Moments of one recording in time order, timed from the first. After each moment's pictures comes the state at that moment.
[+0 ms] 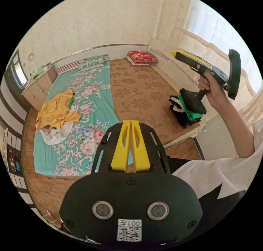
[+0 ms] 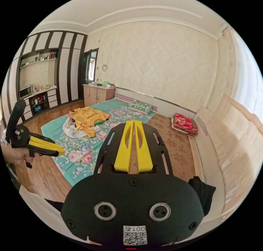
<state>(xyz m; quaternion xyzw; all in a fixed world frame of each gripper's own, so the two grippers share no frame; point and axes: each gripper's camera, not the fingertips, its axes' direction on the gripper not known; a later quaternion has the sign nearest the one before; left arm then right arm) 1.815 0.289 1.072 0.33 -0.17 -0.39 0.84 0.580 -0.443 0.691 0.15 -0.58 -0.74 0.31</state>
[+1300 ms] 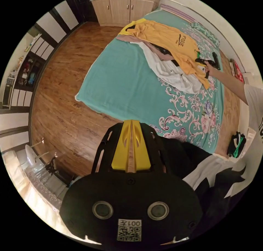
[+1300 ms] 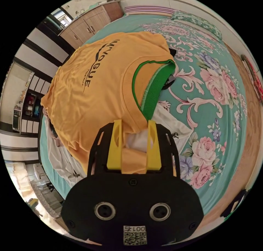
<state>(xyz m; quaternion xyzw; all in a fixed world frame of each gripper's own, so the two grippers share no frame) 1.618 1.171 0.805 0.11 -0.04 -0.70 0.71 0.538 0.474 0.798 -0.17 -0.27 -0.88 0.36</state>
